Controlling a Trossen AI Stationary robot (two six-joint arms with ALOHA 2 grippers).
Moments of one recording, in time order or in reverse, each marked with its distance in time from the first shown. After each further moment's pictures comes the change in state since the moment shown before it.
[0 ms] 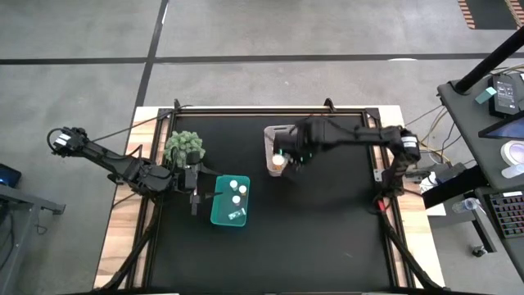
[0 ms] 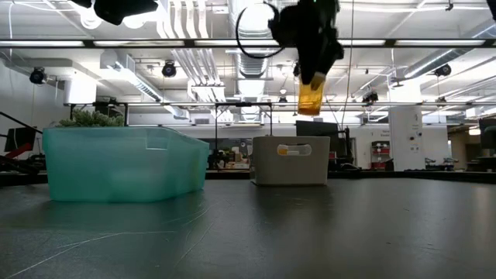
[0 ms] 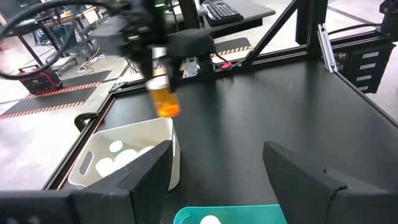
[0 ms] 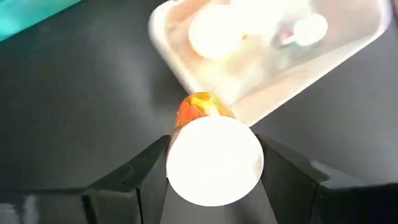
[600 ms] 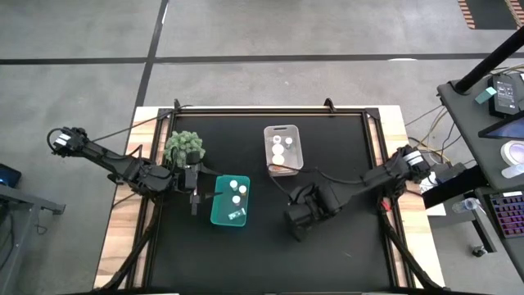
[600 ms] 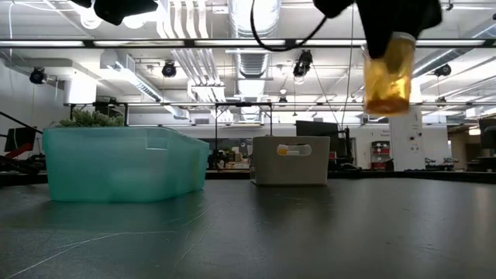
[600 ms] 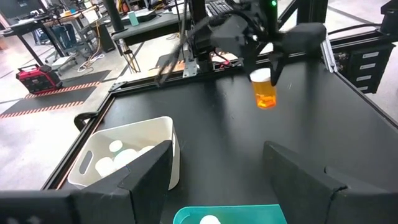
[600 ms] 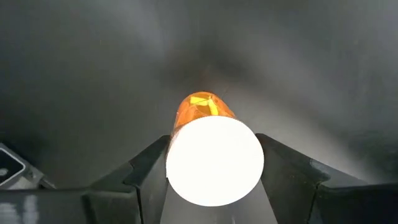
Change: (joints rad) left arm 0.000 0.000 0.000 -0.001 0.000 -0.002; right arm 0.449 -0.001 -0.163 0.113 -0.093 0.742
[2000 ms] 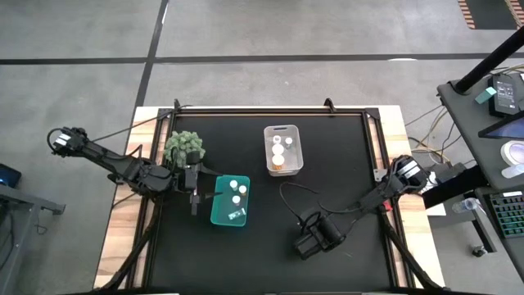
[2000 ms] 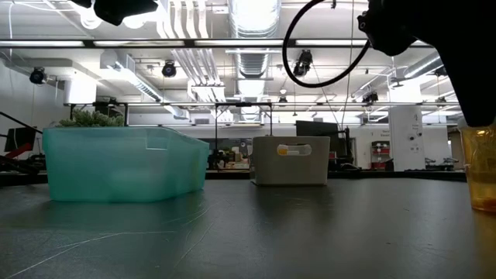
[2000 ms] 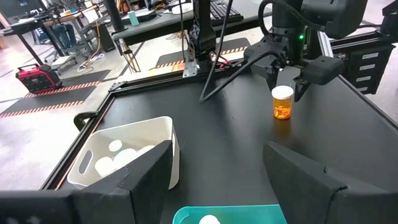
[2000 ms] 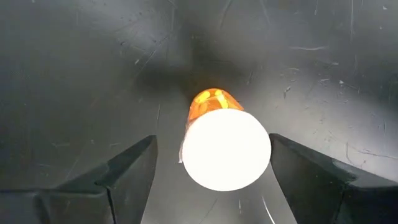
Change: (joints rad) left arm 0.000 0.000 0.000 0.000 0.000 -0.005; right arm 0.173 0.081 -0.154 0.134 -0.024 0.326
